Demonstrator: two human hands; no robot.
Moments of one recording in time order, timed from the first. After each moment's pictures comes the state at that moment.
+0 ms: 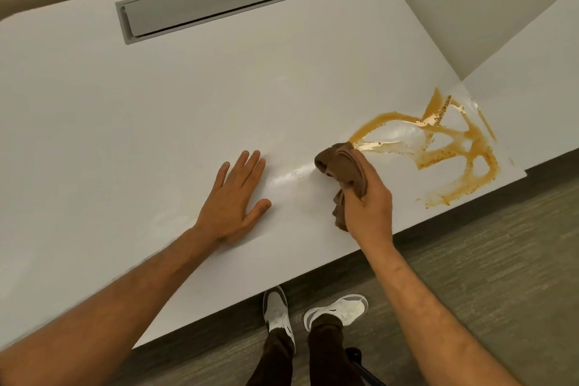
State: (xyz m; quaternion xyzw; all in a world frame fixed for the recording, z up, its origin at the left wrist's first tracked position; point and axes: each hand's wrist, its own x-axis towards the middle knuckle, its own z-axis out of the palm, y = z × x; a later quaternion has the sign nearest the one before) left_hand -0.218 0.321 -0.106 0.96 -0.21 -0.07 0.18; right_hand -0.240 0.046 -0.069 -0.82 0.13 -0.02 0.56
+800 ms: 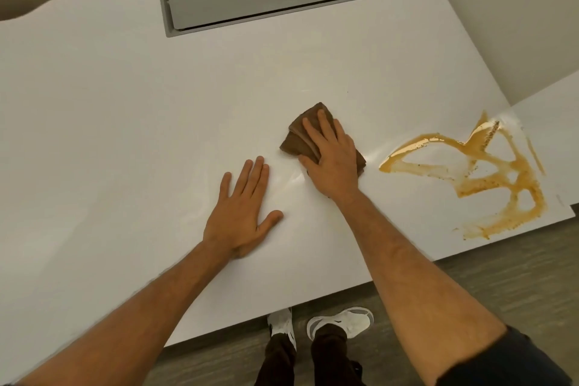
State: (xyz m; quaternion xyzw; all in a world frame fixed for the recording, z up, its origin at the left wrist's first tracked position) left_hand -0.226 0.354 -0.122 0.98 -0.12 -0.12 0.13; right_hand -0.116 0.140 -0.102 -0.96 -0.11 0.05 0.24
